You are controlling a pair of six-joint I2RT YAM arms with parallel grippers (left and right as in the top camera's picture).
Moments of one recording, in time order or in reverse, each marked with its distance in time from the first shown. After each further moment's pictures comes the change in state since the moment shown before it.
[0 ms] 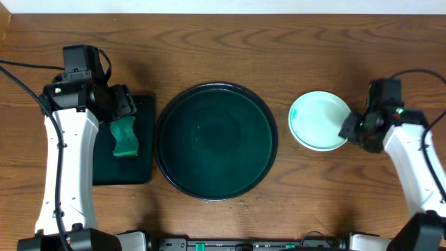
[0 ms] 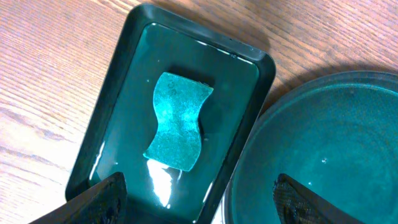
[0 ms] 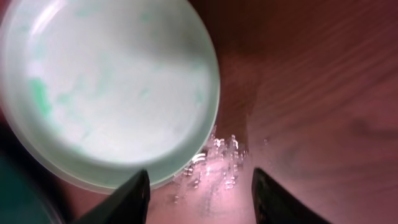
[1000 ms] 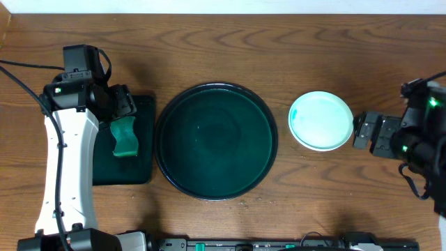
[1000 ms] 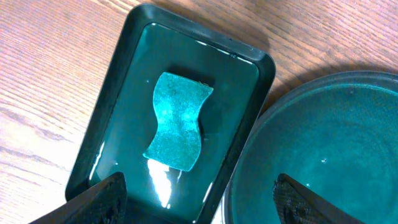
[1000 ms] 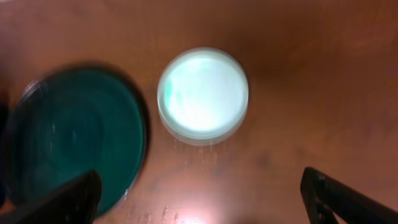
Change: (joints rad) left arm 0.000 0.000 0.000 0.000 0.000 0.000; right arm 0.109 -0.406 0.468 -0.397 -0.028 -0.225
